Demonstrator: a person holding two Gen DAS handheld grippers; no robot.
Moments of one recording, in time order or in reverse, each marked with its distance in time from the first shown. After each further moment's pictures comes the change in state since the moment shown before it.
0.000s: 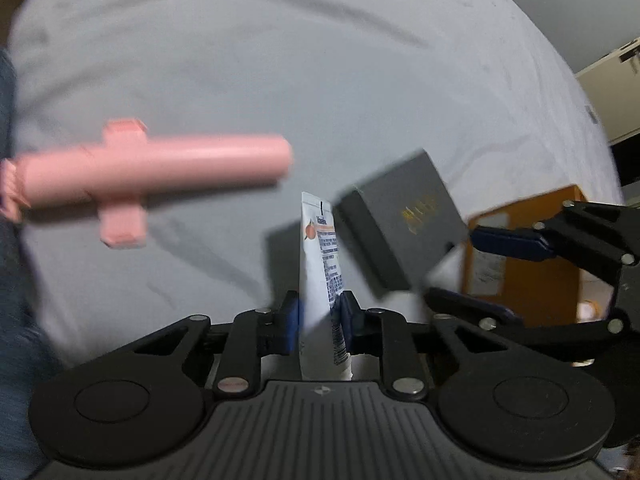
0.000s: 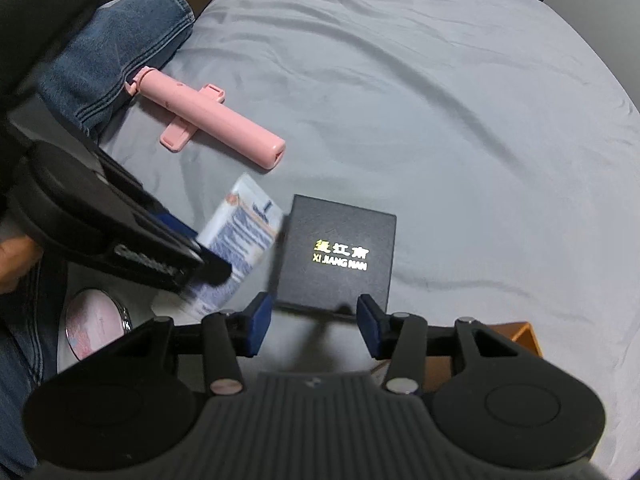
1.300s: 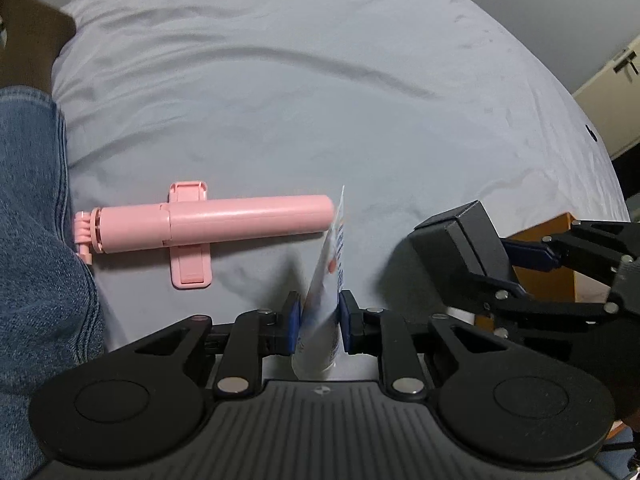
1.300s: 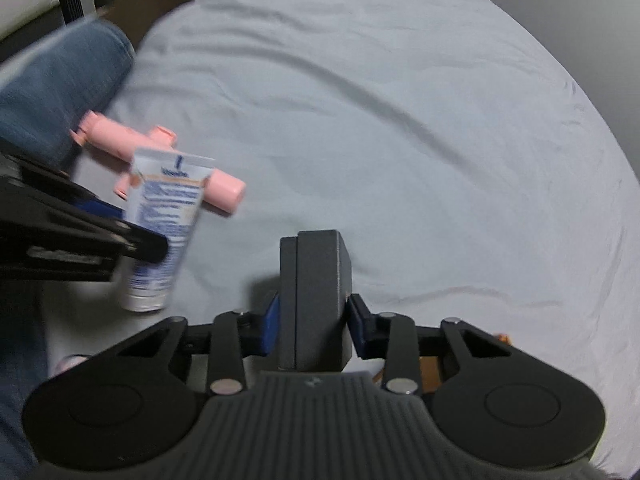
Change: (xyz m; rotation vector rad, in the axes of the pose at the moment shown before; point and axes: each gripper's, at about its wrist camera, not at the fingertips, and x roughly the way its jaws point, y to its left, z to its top) left arm -0.039 0.018 0.000 0.045 -0.129 0.021; right arm -0.011 0.019 0.019 0.136 -0.038 -0.151
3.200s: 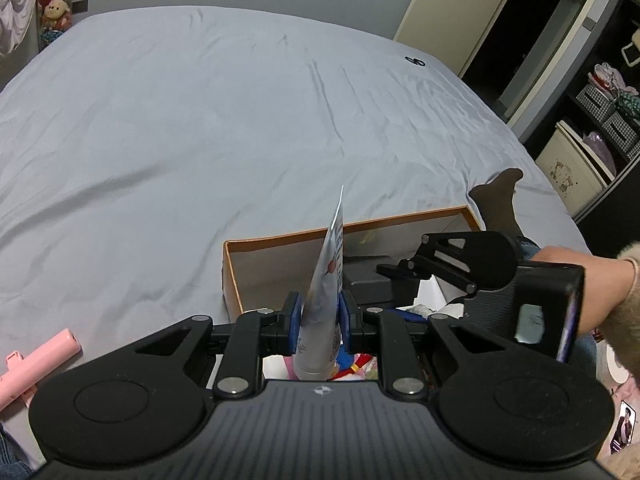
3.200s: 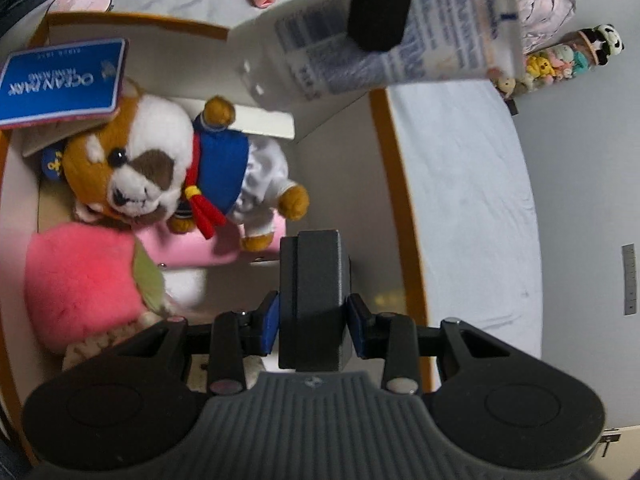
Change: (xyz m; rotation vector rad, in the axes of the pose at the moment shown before) left arm -0.042 -0.213 -0.008 0.501 -0.063 -0.226; right arm -0.044 -0.076 -0.189 -0.657 -0.066 -0.252
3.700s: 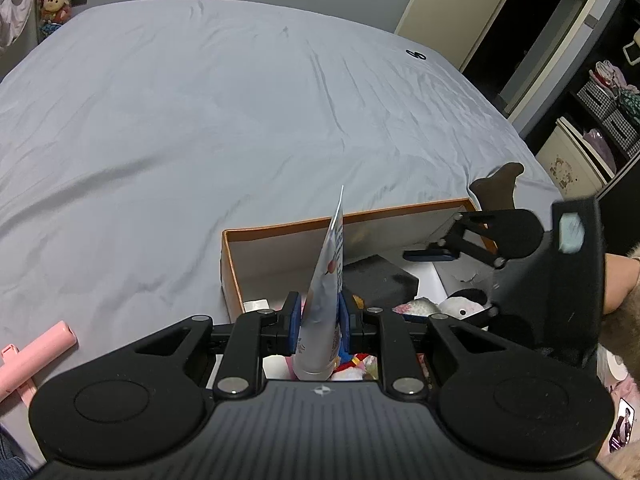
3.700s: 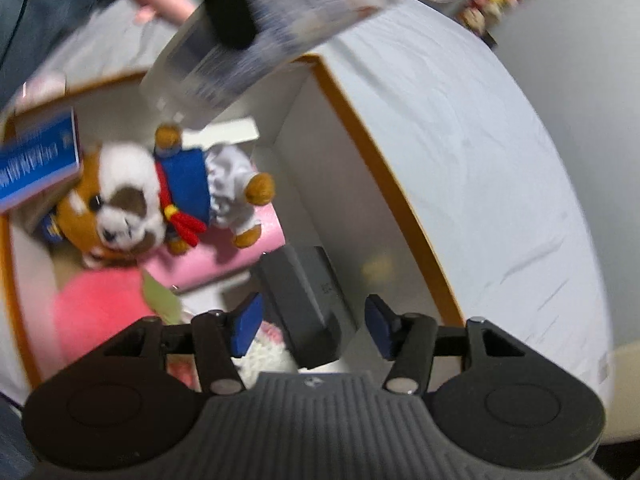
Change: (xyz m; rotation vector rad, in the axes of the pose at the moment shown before) left arm 0.003 0.002 -0.004 -0.006 0.020 -0.005; right arm -0.011 -0.042 -0.026 0.368 -0.015 0.139
